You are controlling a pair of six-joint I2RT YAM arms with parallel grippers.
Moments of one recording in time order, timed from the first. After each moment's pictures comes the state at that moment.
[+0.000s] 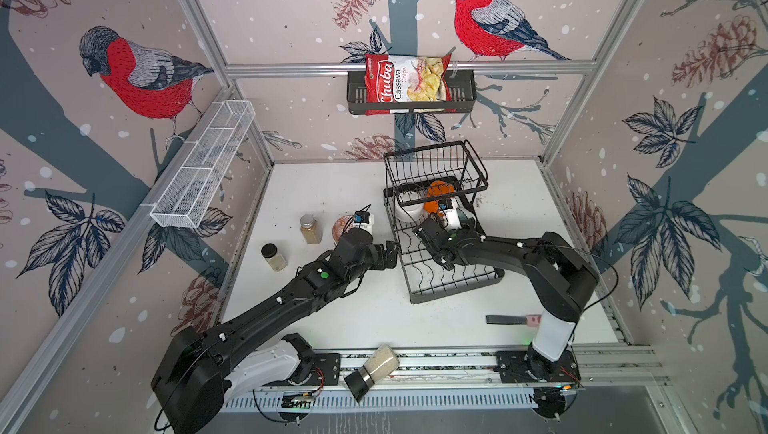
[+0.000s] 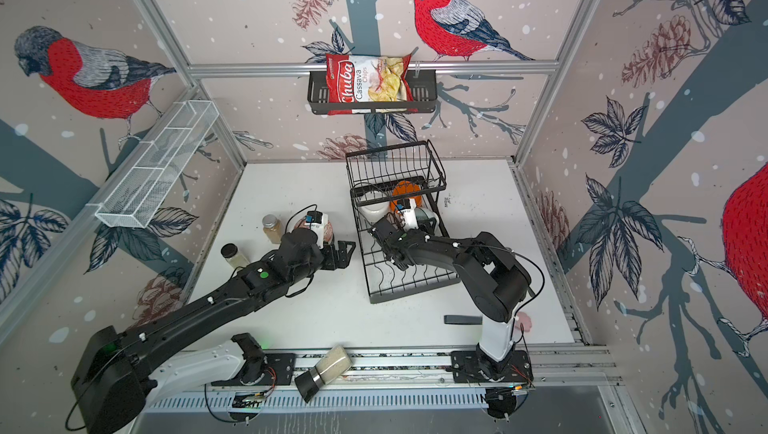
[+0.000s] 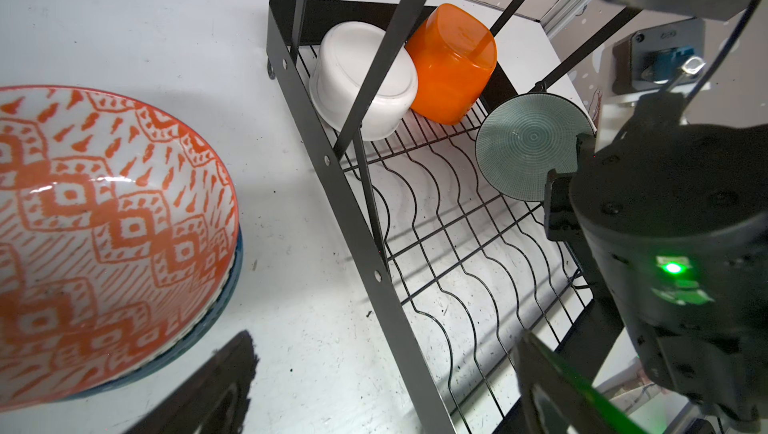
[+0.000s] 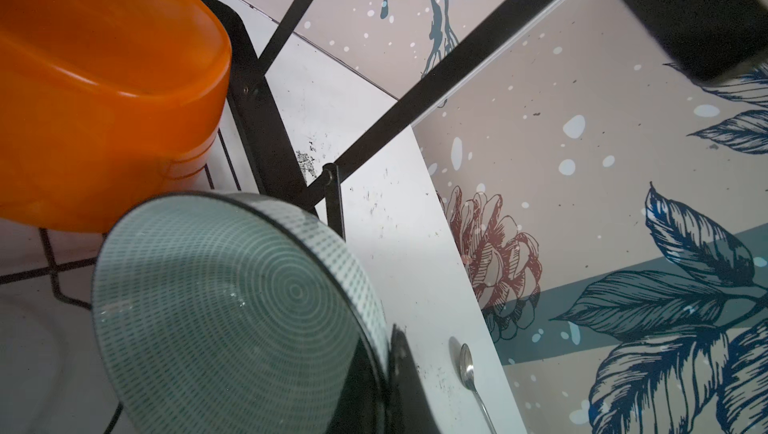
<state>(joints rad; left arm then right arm) -0.73 1.07 0.68 -0.20 -0.11 -0.59 0.85 1.82 1.07 -0.42 1.27 0.32</state>
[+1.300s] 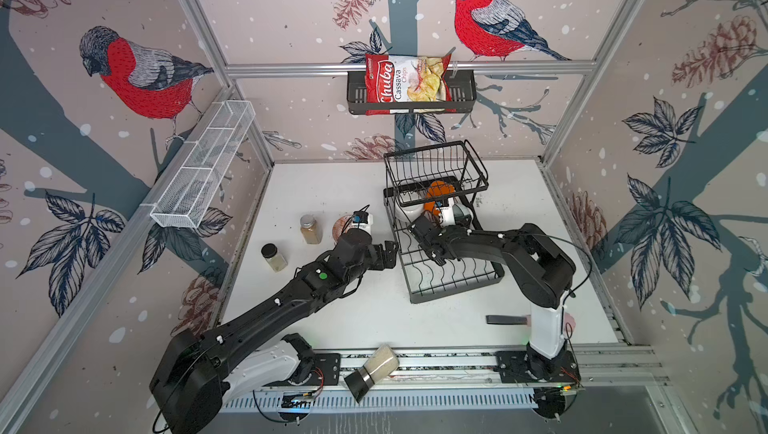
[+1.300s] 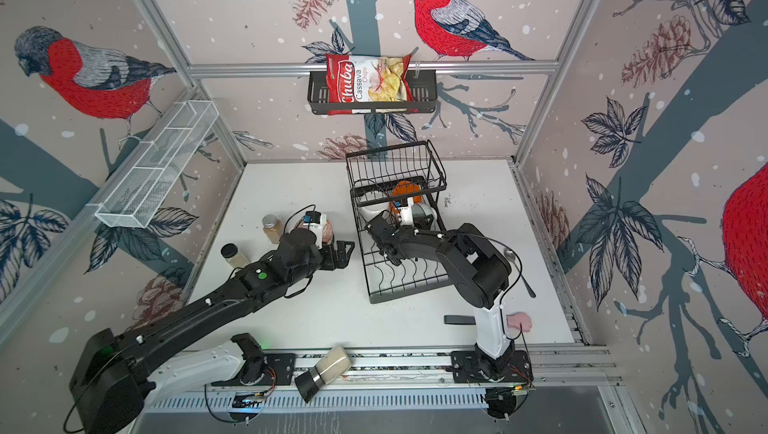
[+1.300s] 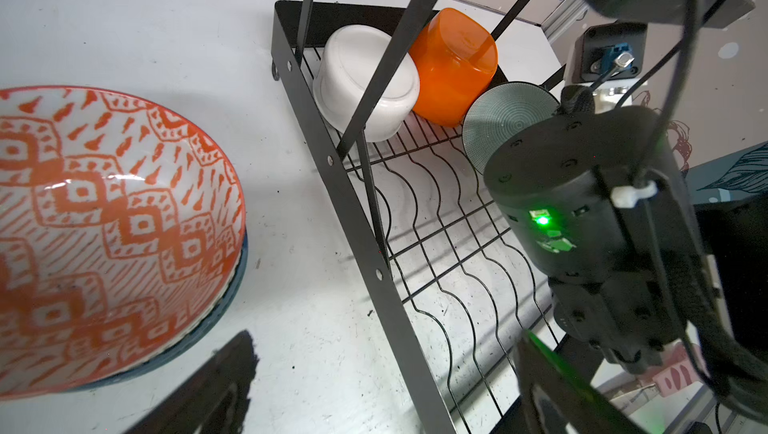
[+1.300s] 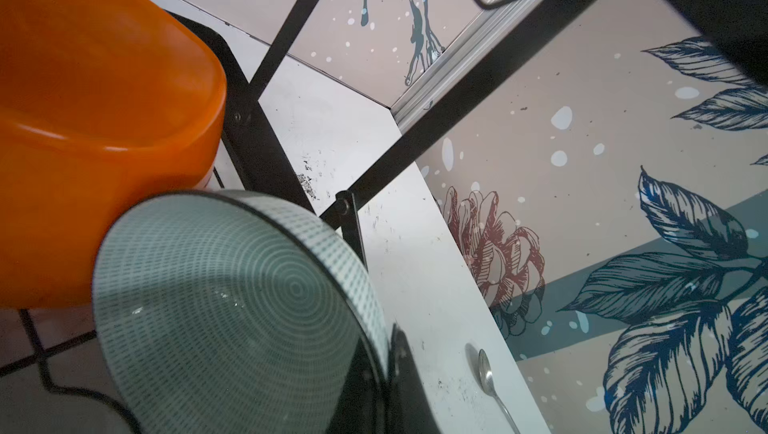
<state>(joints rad) -0.73 1.05 0.68 -0.21 -0.11 -0.59 0.83 1.96 1.17 -0.41 1.35 0.44</state>
